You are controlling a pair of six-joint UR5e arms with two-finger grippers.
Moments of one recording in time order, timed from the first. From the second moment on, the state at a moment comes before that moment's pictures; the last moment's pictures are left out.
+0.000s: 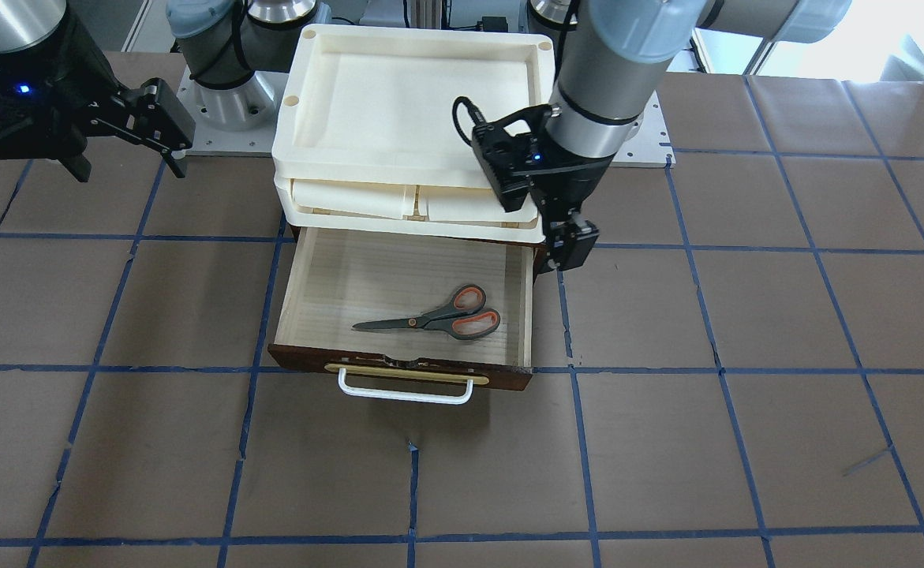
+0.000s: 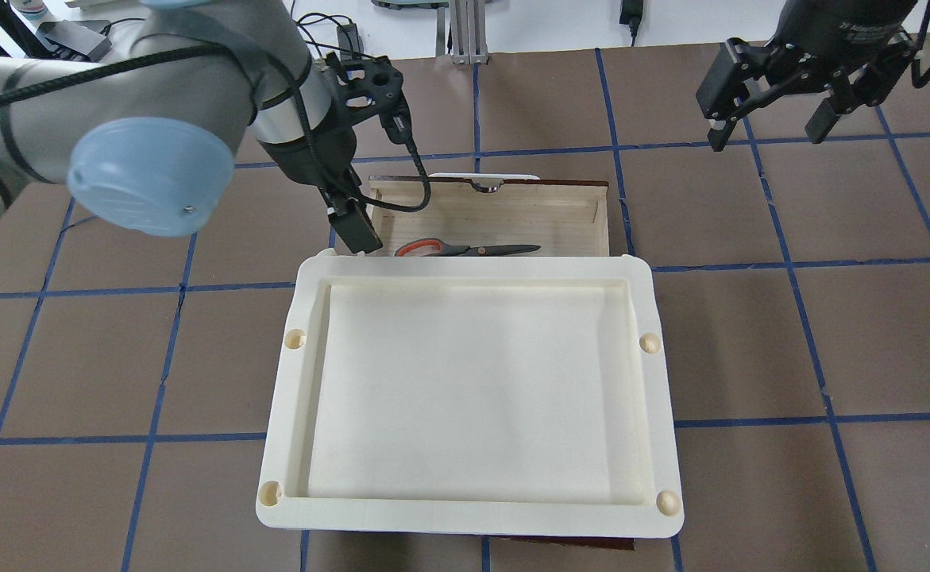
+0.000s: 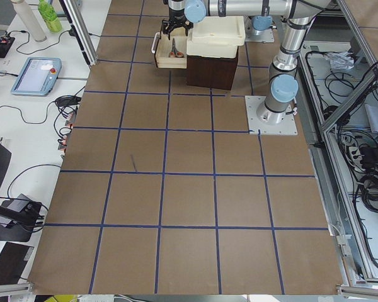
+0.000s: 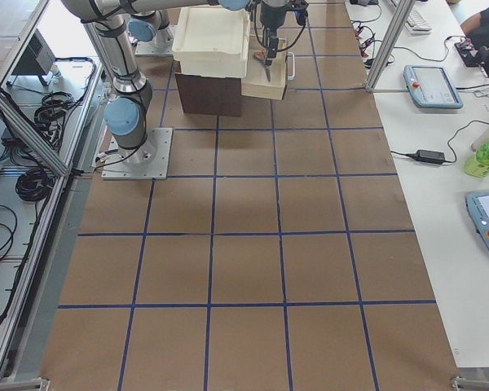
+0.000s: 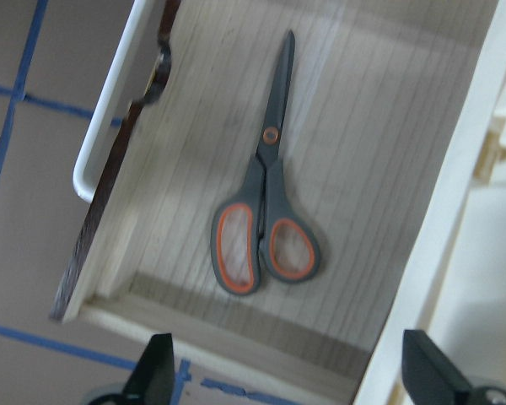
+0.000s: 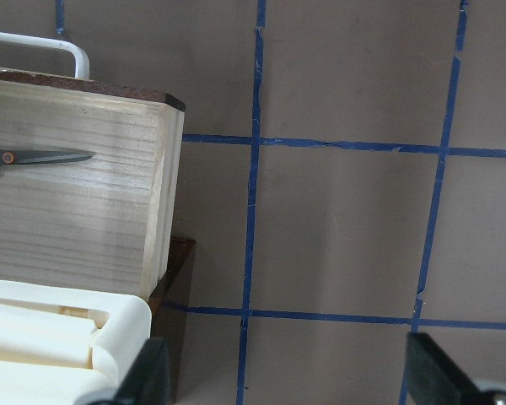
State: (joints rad) left arm -1.69 -1.64 -1.63 -1.43 1.45 1.03; right arm 1.50 -1.53 1.38 -1.36 -1.56 -0.11
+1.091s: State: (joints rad) left arm -1.51 -1.48 -1.56 -1.67 1.59 0.08; right arm 1.51 -1.53 1.41 -1.37 -1.57 0.06
